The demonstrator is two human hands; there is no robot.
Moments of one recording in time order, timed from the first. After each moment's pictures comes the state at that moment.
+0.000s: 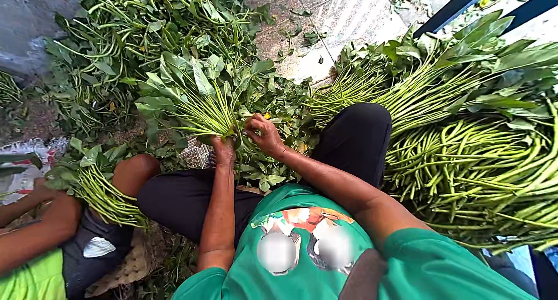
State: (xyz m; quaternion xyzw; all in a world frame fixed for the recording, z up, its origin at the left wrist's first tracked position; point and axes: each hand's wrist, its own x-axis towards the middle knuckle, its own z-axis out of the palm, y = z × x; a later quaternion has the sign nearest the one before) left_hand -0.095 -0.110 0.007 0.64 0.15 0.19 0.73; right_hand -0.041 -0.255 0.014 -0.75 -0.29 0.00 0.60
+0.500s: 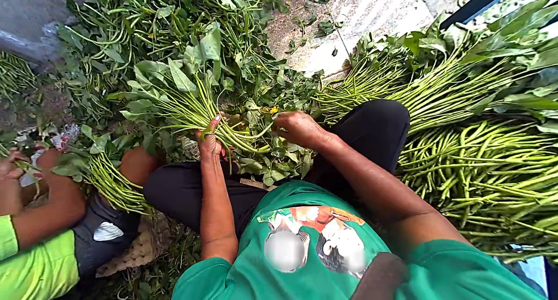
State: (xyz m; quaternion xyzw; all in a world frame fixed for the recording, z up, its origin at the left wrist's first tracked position) left_hand -0.079 -0.054 0.014 0.53 0.20 0.19 0.81; right_hand -0.023 -0.326 0.078 -0.86 -0.38 0.21 0.27
